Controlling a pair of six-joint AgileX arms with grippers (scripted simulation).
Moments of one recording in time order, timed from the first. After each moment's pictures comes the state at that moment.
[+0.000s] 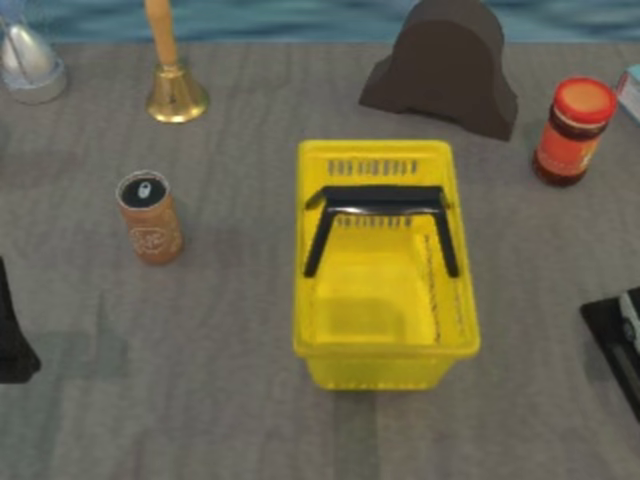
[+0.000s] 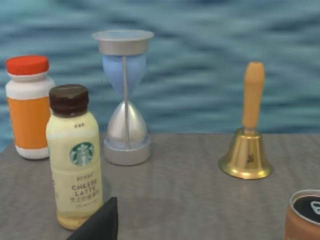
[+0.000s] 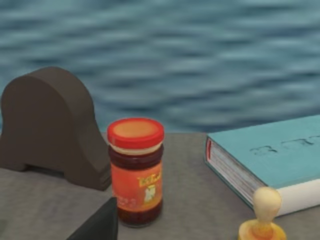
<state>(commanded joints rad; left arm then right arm) 0.00 0.00 0.00 0.00 0.00 0.00 0.00 0.00 0.00 0.00 0.00 0.00</state>
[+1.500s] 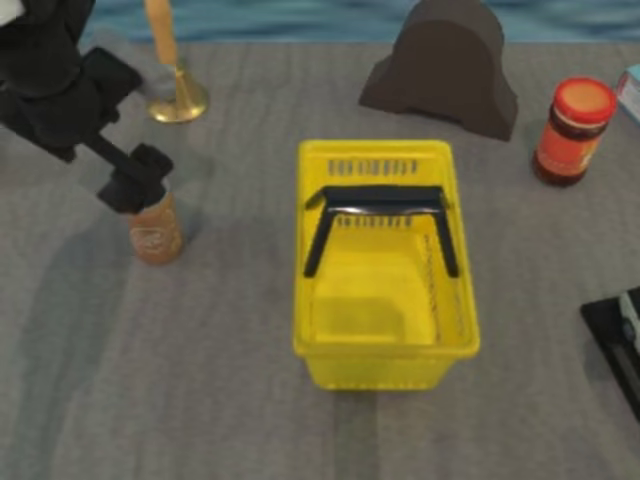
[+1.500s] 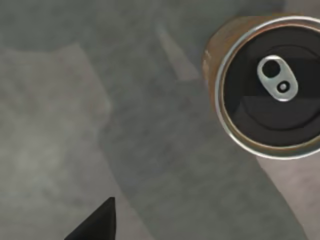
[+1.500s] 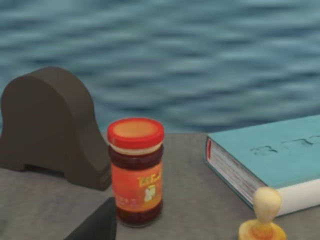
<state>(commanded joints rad) -0.20 1.94 1.61 -1.09 0.00 0.52 0.00 0.00 0.00 0.00 0.00 0.00</state>
